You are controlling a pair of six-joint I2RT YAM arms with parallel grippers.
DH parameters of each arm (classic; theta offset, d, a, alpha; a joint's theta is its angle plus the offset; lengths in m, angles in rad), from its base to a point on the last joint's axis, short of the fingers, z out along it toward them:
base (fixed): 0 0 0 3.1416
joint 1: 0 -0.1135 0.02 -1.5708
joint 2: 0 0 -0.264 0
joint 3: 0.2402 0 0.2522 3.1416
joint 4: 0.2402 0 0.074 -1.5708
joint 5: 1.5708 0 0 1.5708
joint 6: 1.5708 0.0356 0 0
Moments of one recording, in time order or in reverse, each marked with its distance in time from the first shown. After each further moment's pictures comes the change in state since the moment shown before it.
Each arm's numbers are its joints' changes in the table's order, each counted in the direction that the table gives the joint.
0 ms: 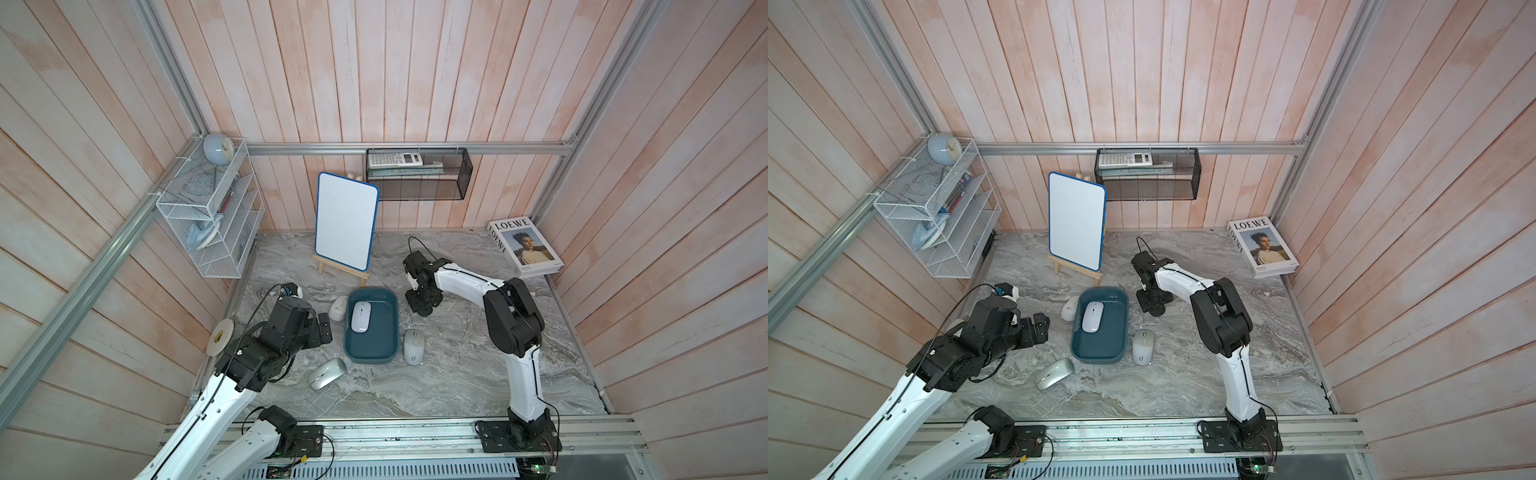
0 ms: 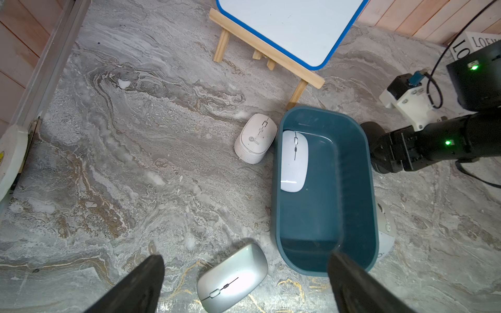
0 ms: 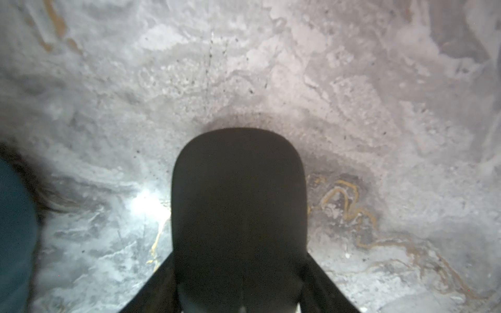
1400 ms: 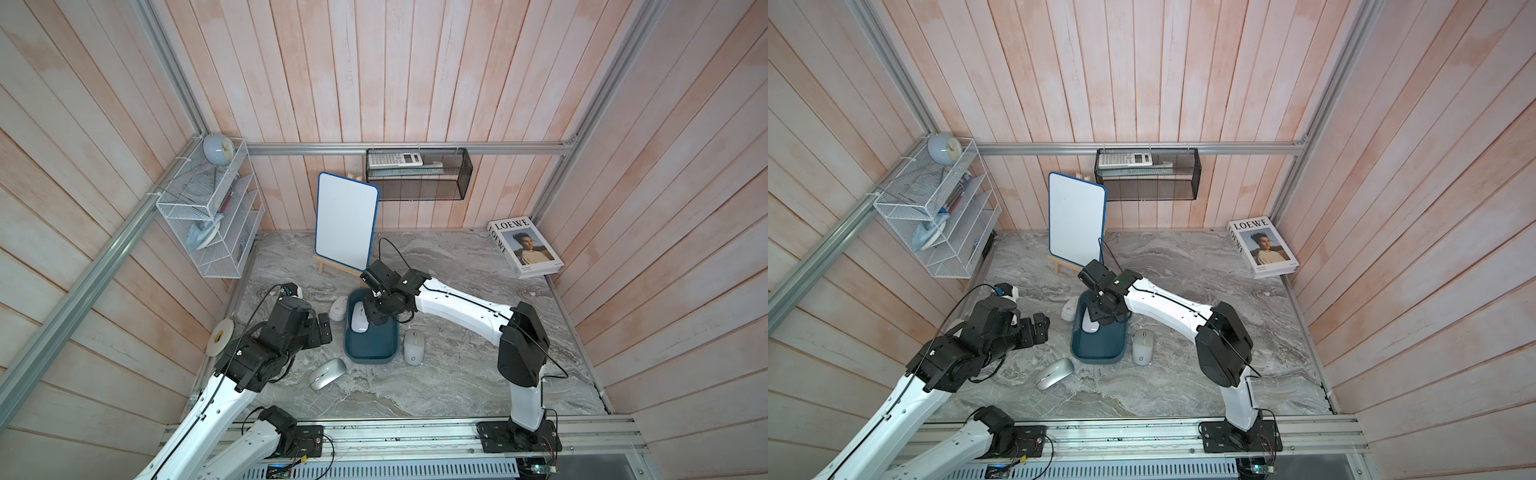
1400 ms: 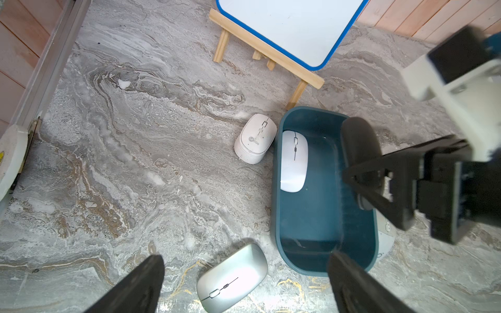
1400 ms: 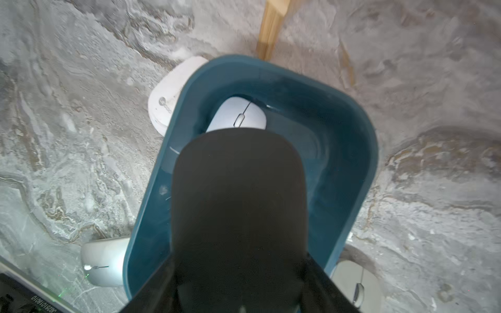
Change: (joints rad) left arm 0.000 0.004 0.000 0.000 0.000 -0.001; right arm -0.366 0.151 0.121 0.026 -0.028 0.417
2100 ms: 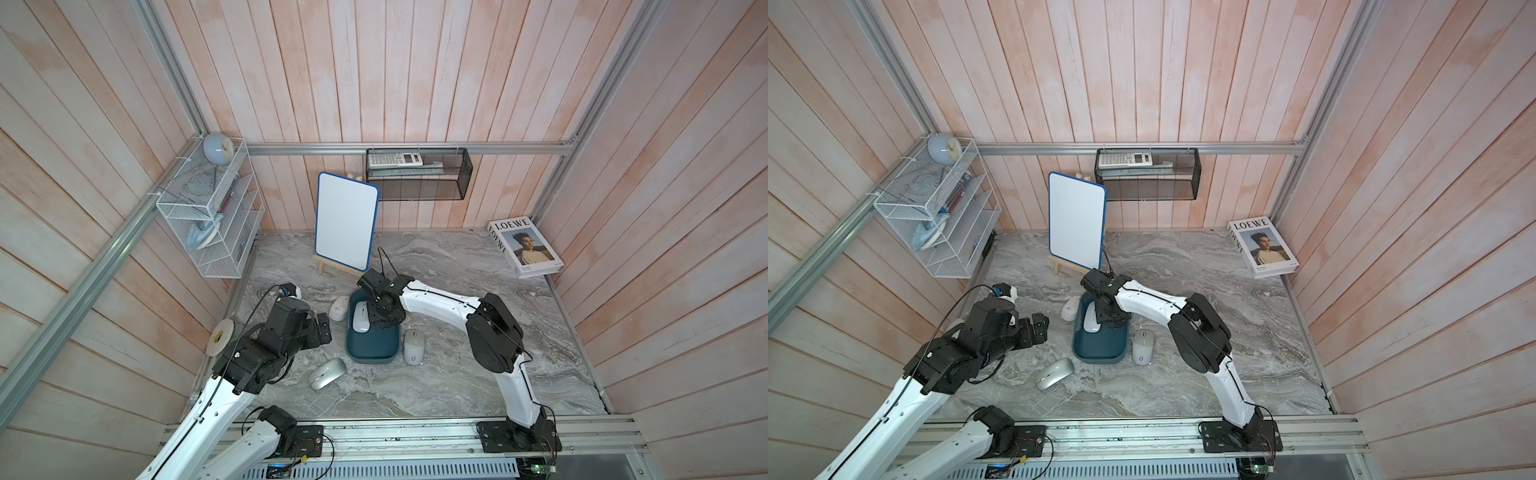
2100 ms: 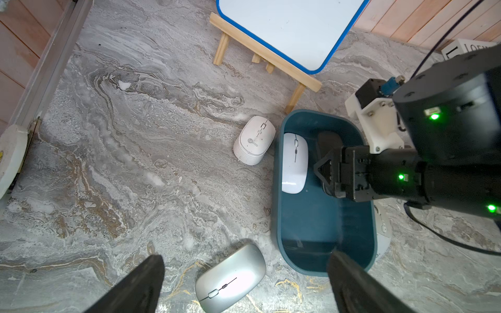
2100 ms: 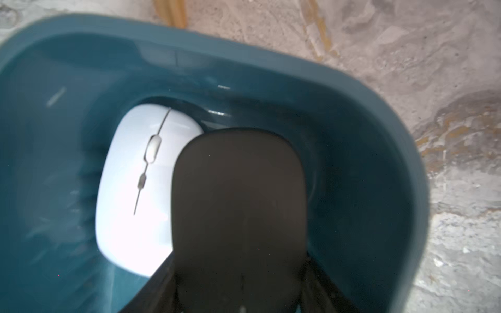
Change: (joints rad) left arm 0.000 0.013 0.000 0.000 0.000 -0.006; right arm 0.042 -0.180 0.024 -0.020 0.095 0.102
